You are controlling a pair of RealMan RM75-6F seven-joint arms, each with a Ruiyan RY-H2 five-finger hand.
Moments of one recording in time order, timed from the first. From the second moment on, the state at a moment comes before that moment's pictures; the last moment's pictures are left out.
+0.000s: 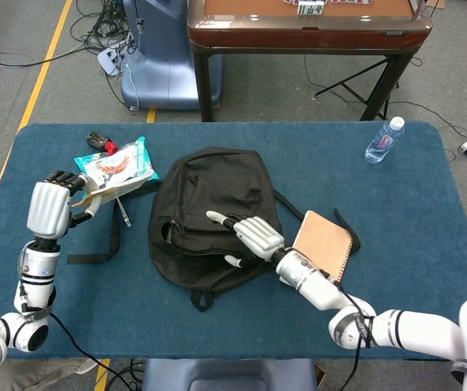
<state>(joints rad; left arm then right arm) -0.59 -1.47 -0.23 -1.15 1.44 1.47 -0.14 0.86 -1.47 0.24 -1.61 -1.22 0.75 0.08</state>
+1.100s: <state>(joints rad) -0.53 -1.27 -0.14 -1.63 1.28 1.18 0.04 0.57 -1.16 0.13 -1.69 -1.16 1.03 -0.04</state>
